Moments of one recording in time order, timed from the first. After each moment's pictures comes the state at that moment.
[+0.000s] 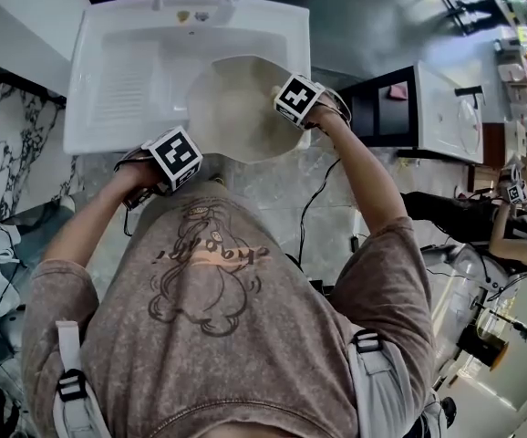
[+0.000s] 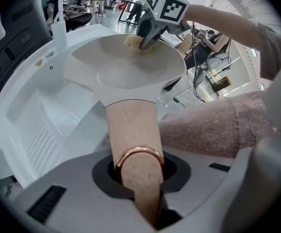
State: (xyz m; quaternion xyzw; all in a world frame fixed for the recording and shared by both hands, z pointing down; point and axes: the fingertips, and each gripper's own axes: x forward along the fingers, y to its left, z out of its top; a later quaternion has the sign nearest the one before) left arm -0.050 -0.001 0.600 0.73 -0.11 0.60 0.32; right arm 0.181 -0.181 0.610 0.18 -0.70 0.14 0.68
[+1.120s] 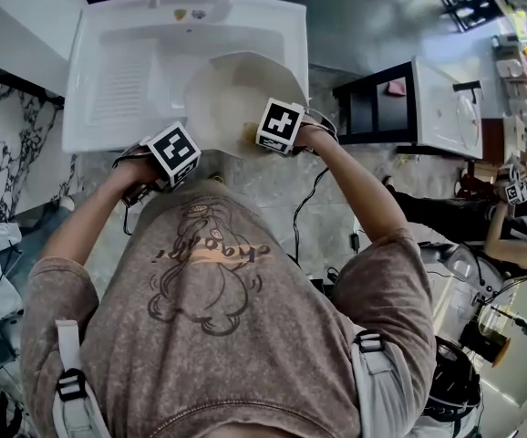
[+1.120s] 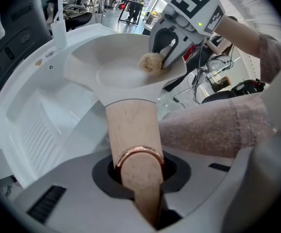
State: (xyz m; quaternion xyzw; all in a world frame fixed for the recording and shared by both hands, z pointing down) left arm -0.050 -0.001 0.597 0.72 -0.11 0.60 0.33; right arm 0.120 -0.075 0.598 0.01 -0.73 0.16 0.66
